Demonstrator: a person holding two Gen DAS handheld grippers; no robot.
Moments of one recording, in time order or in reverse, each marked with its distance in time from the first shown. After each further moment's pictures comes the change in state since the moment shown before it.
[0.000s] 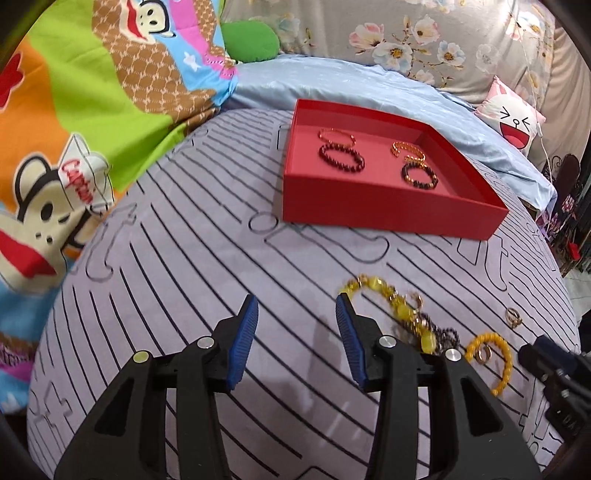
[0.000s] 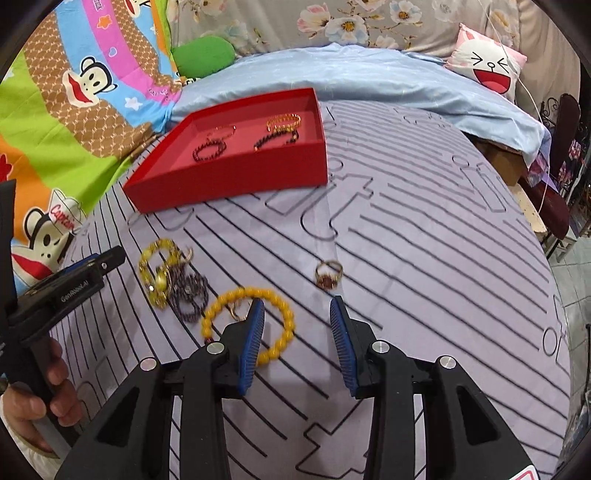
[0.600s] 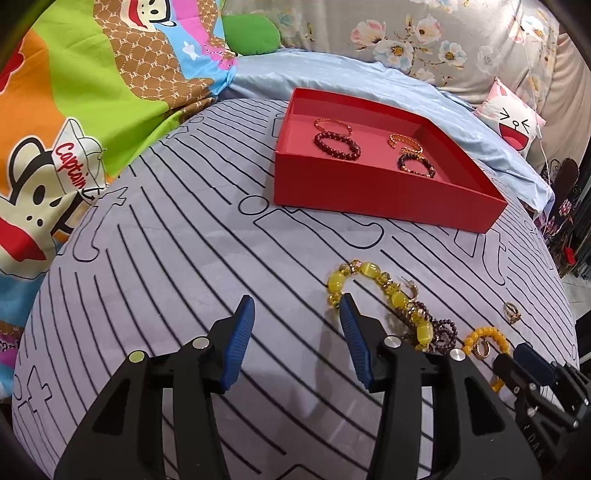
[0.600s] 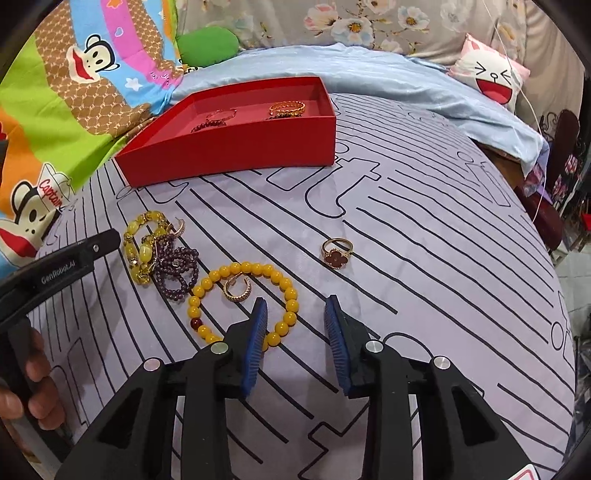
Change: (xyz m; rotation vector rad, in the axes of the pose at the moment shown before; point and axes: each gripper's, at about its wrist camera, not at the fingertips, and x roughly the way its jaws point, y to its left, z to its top) left arm 0.008 -0.007 -0.005 -0.015 0.014 -0.018; right arm 0.015 0.014 -0.014 -0.070 -0.028 -0.066
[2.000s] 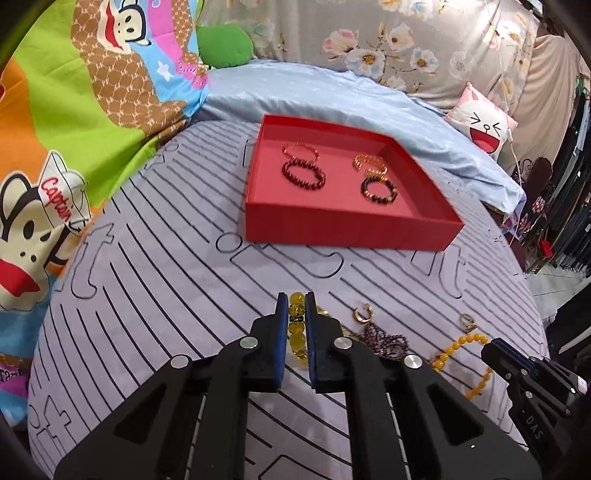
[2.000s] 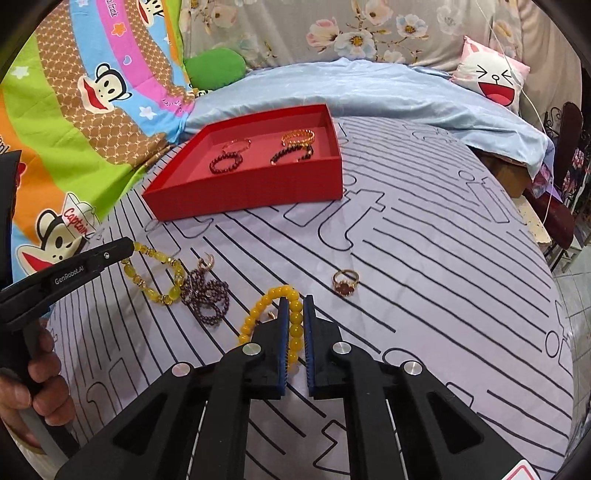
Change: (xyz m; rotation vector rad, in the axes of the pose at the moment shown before) left arm -0.034 -0.006 0.026 0.046 -0.031 -0.108; right arm -0.036 -0.006 0.020 0.051 -0.064 0.099
